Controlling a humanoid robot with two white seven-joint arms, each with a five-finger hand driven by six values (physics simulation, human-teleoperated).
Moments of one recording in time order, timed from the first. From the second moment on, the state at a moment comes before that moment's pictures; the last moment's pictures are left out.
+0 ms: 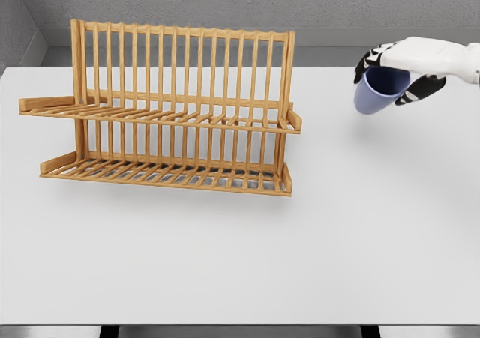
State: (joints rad) left arm -0.01 0.00 -0.16 -0.02 0.13 -0.14 -0.07; right arm -0.92 -0.91 0.75 -1.40 0.18 -0.39 0.61
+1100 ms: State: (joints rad) left arm -0.01 0.00 -0.16 -0.02 0.13 -0.14 -0.07; right arm -0.90 -0.99 0.60 -1.69 0.18 -0.39 0.61
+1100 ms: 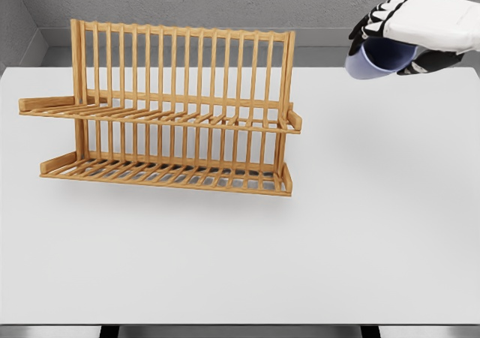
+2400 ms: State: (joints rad) left arm -0.01 0.00 -0.16 -0.02 0.13 -0.14 -0.07; right arm -0.90 -0.71 0.67 -1.75 0.21 -0.41 0.61
